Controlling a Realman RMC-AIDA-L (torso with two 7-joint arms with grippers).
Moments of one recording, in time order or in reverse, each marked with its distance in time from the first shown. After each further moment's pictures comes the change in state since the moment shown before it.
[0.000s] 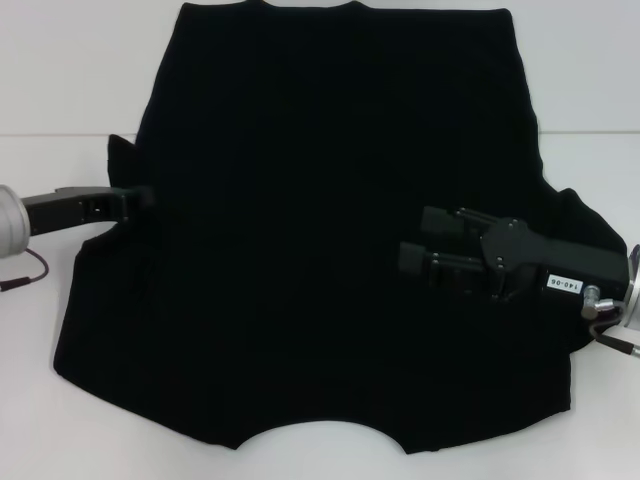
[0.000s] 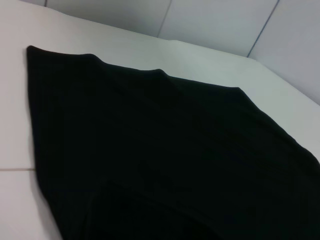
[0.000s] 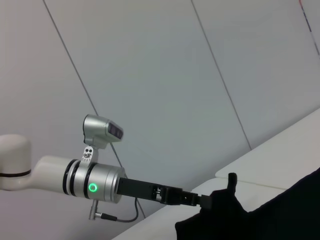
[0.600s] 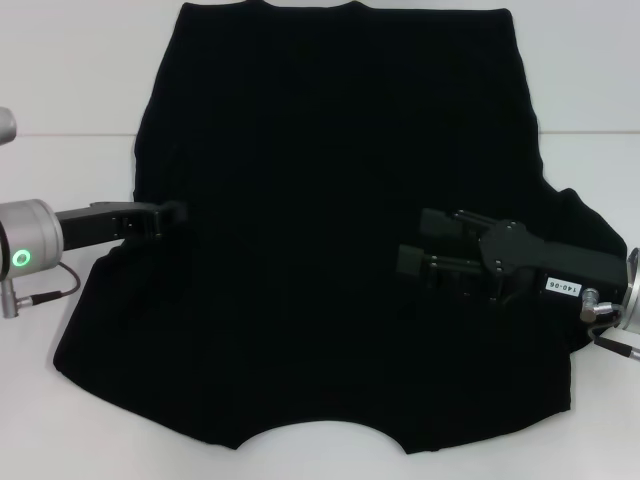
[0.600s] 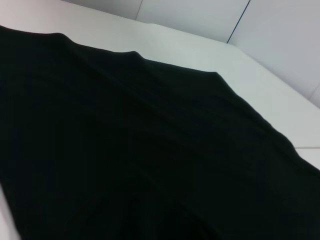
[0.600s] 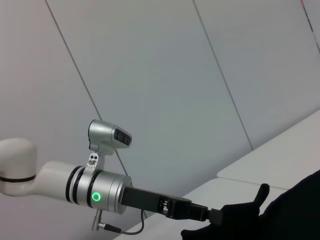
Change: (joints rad) left arm -0.002 -0.032 0.036 -0.013 -0.007 0.004 0.002; right arm 0.000 0.000 0.003 0.011 0.000 -0.001 -0.014
